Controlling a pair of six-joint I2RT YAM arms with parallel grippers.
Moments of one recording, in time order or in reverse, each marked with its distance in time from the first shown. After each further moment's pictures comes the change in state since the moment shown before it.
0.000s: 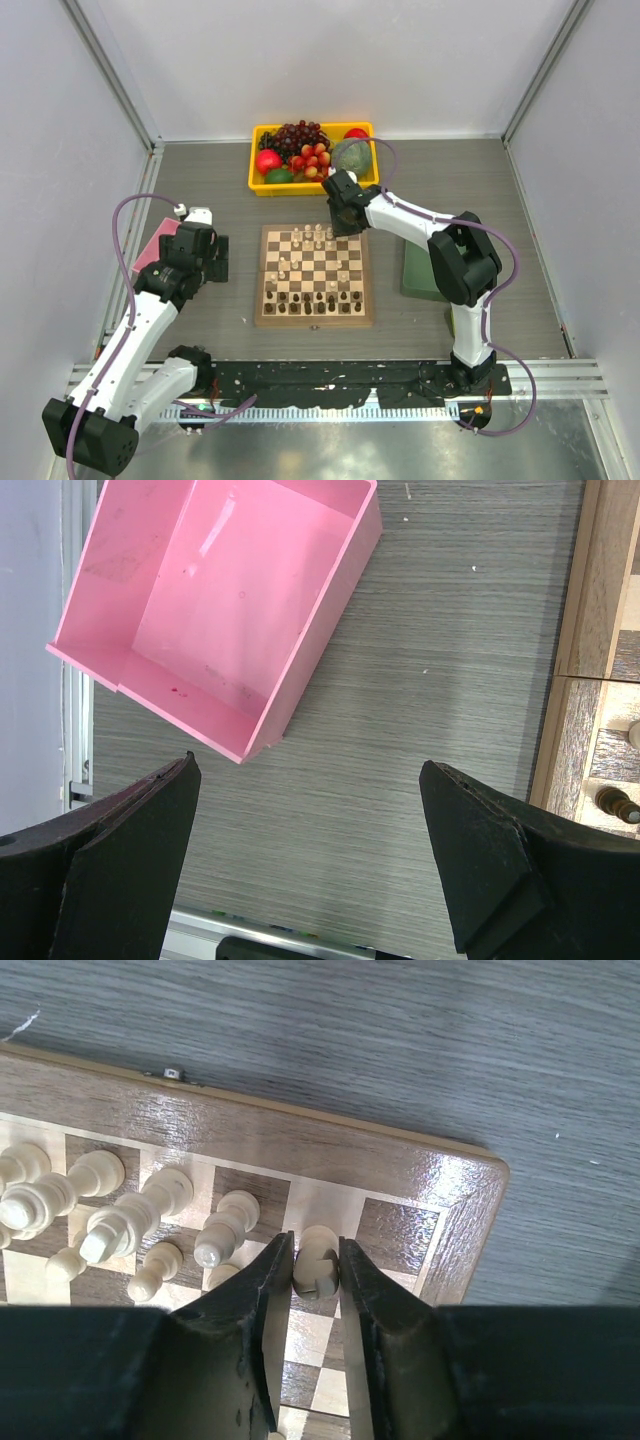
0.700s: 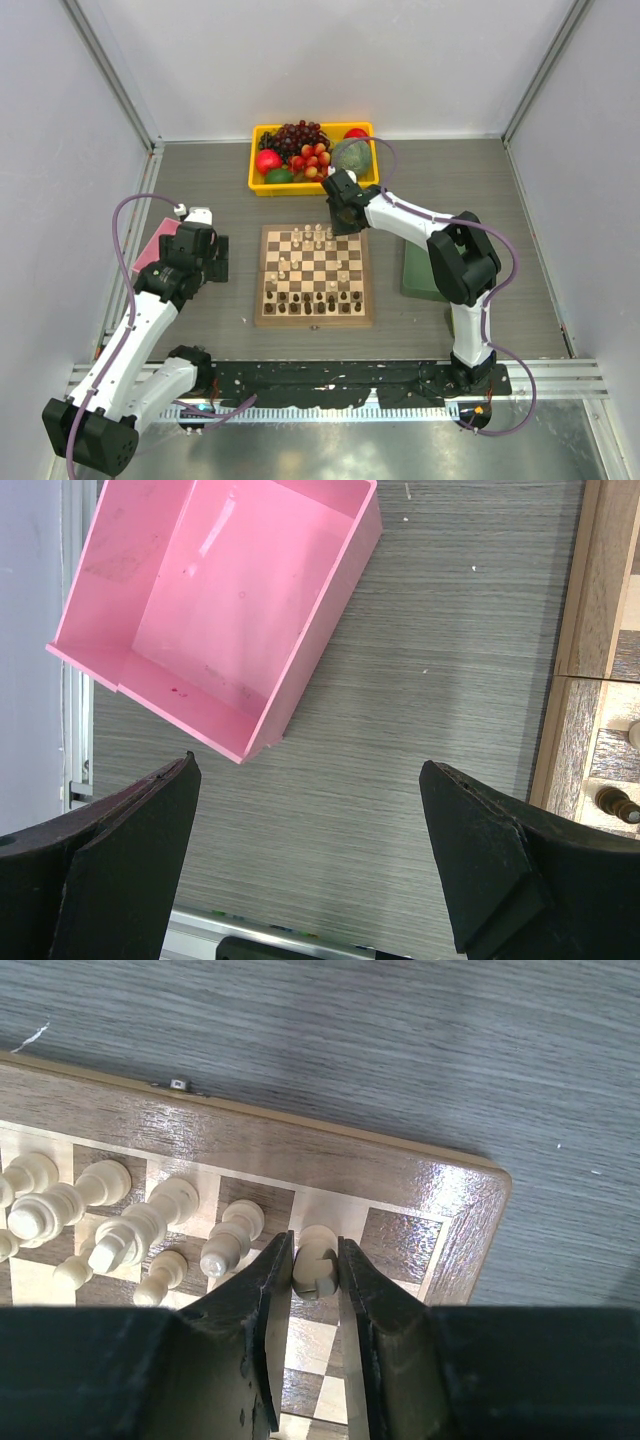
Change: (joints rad) left arm 0.000 0.000 0.000 0.000 0.000 0.000; right arm 0.000 0.005 0.003 0.017 0.002 -0.002
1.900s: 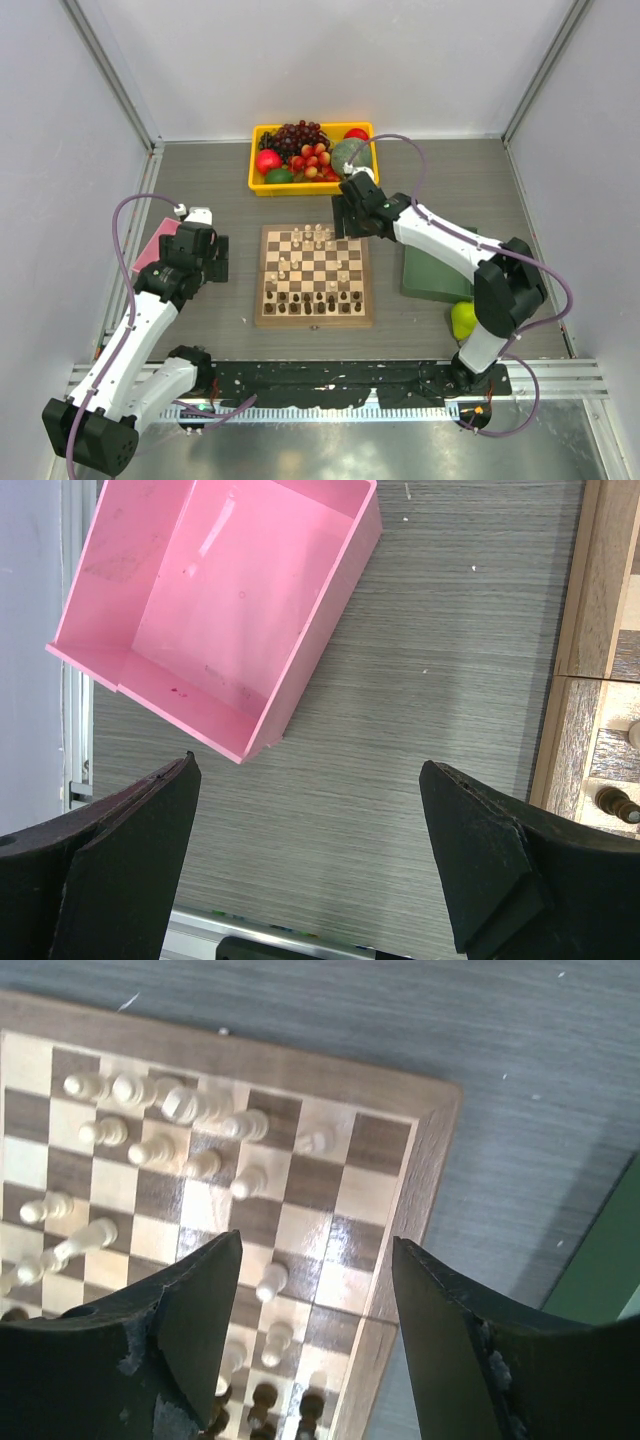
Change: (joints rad) left arm 0.000 0.000 0.000 0.000 0.000 0.000; right arm 0.010 -0.285 -0.179 0.028 0.008 0.024
